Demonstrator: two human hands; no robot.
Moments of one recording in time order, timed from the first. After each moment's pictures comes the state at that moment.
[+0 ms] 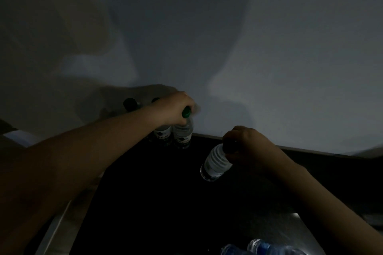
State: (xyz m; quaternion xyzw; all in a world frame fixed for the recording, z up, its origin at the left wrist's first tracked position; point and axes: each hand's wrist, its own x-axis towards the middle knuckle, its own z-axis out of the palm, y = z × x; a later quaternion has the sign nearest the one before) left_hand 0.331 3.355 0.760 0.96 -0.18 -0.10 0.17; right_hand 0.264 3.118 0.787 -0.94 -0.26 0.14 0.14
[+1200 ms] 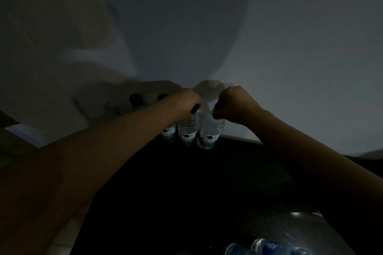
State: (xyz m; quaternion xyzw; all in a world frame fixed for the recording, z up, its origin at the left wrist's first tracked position) left_hand 0.329 3.343 0.777 0.97 -0.17 -0.16 0.11; right_hand 0.348 3.179 0.783 -0.97 -0.19 0.08 0.12
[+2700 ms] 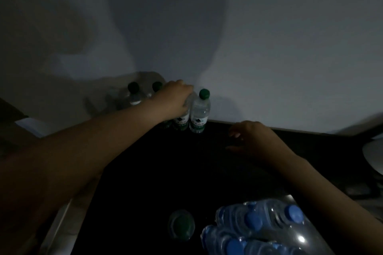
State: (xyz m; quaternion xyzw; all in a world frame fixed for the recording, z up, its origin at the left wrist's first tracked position) left_hand 0.253 3.332 0.796 0.98 -0.16 -0.03 0.11; right_hand 0.189 3.100 0.816 -0.97 -0.18 0.16 0.10
